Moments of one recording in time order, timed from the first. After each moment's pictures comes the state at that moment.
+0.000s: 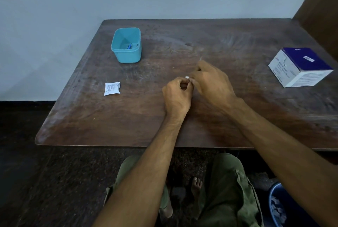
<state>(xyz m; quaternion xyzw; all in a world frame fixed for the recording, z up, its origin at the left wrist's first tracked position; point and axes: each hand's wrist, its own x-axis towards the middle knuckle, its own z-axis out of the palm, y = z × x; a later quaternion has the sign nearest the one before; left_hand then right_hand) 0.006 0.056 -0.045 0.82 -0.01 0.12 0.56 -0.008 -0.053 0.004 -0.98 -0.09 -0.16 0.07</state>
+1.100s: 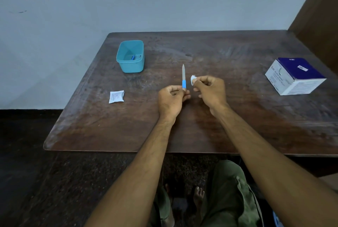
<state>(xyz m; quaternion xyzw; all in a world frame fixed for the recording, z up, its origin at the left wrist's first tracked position) 0.009 0.071 -0.033 0.65 0.07 -0.03 0.76 0.005 -0.044 -0.019 -0.73 0.16 -0.16 0.64</state>
